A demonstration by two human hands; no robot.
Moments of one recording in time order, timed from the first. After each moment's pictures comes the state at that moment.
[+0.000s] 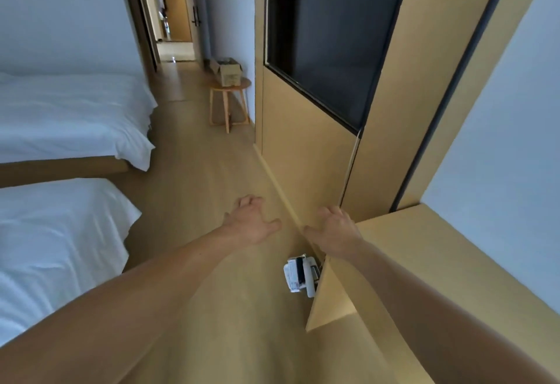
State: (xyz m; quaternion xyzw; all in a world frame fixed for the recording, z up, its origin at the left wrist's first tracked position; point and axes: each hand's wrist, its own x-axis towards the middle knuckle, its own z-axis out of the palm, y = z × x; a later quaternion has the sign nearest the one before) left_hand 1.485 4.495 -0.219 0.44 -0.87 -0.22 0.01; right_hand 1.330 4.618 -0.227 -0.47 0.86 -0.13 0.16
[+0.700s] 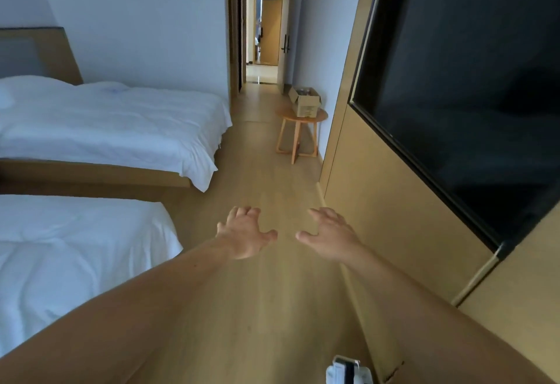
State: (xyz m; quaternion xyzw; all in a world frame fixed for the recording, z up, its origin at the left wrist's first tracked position) left_hand 1.449 4.165 -0.207 0.57 -0.80 -0.19 0.04; right_hand 1.258 4.221 -0.206 -0.61 0.77 -0.09 0.15
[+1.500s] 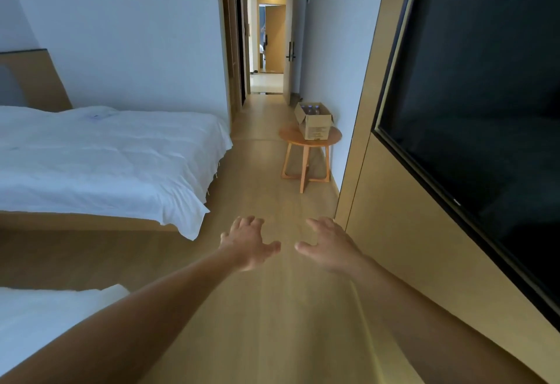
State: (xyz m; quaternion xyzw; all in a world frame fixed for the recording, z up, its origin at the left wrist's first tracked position) left_hand 1.285 3.722 -0.211 0.58 -0.79 -0.18 0.04; right_hand 1.098 3.777 -0.210 -0.63 0.75 -0.11 0.17
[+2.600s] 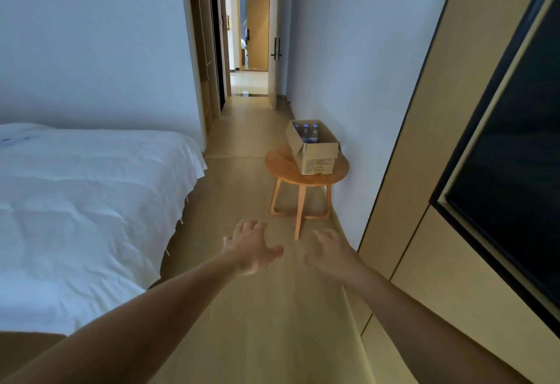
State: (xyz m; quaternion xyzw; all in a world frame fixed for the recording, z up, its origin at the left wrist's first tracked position) left_hand 1.094 3.098 -0.236 0.55 -0.81 -0.19 0.02; right_hand 0.909 3.175 -0.238 -0.59 0.77 -0.11 0.22
